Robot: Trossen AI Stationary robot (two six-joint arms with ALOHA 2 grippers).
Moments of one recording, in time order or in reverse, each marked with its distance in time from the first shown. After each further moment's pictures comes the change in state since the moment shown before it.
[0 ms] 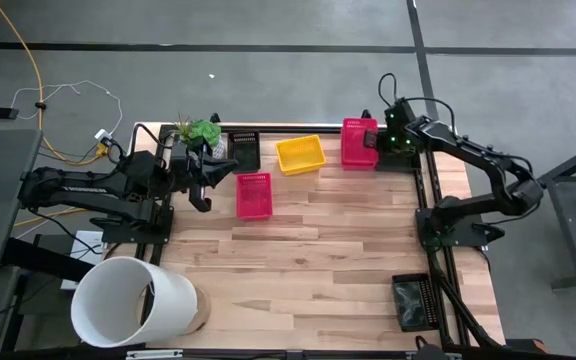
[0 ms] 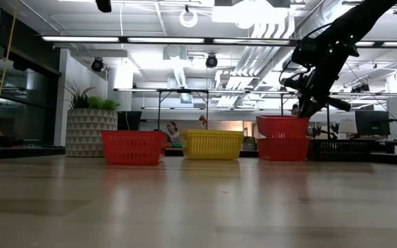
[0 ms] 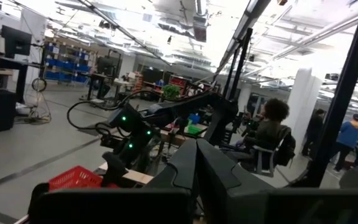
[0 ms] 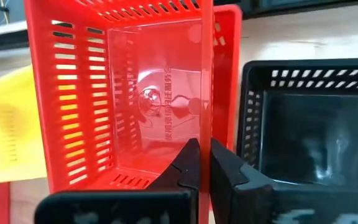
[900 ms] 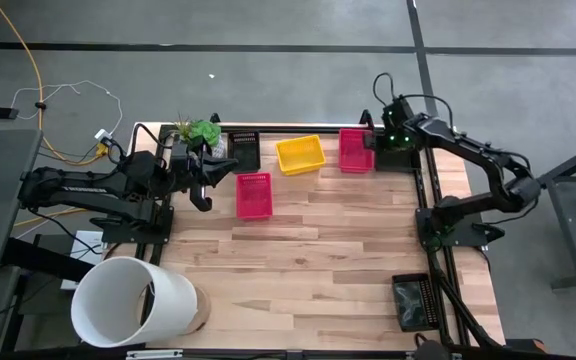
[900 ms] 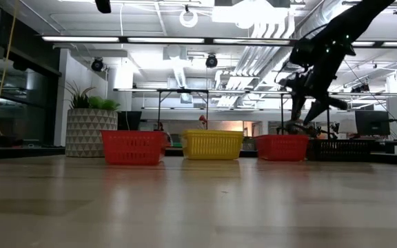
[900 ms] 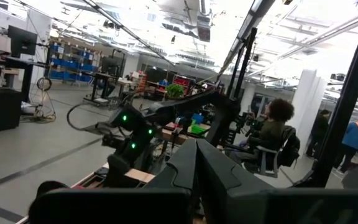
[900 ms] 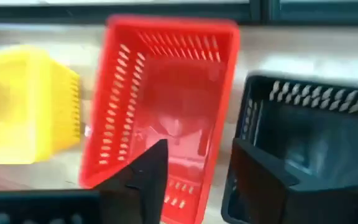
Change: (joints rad) left arm 0.000 0.000 0.000 -0.005 -0.016 0.000; right arm -0.007 0.030 0.042 -0.035 0.006 -0.134
